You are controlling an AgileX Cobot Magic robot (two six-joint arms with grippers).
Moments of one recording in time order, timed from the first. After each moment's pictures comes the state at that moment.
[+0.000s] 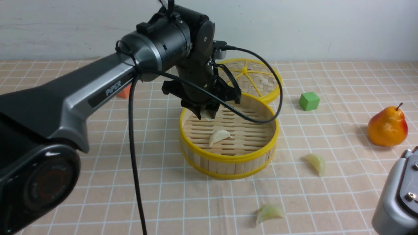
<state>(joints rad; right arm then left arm) 0.56 0.88 -0.76 0.43 1.07 -0.34 -0.53 2.24 -2.14 0.07 1.09 -0.34</state>
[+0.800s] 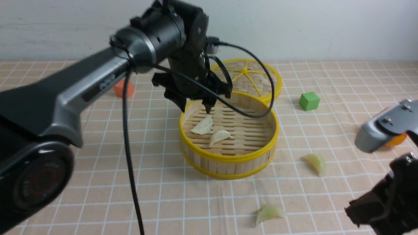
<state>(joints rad) 0.37 1.08 -0.93 0.37 1.03 -0.34 -0.52 2.16 -2.16 0.10 1.20 -0.30</state>
